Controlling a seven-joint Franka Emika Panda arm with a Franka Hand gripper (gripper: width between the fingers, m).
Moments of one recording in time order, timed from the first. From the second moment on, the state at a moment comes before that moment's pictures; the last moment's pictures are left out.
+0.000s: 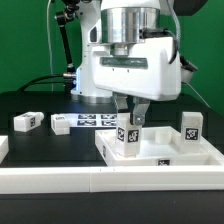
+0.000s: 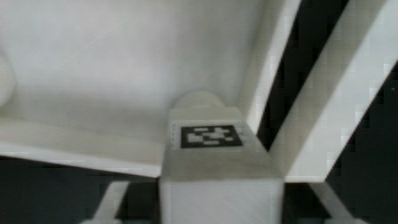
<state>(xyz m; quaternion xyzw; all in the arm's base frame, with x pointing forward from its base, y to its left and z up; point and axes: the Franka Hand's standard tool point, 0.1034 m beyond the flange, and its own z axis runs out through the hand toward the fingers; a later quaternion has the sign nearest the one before) 0.601 0.010 0.083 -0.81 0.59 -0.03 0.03</state>
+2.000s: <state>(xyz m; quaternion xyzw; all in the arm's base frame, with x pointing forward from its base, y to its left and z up) 0.604 0.007 0.083 -0.99 0.14 -0.04 0.02</state>
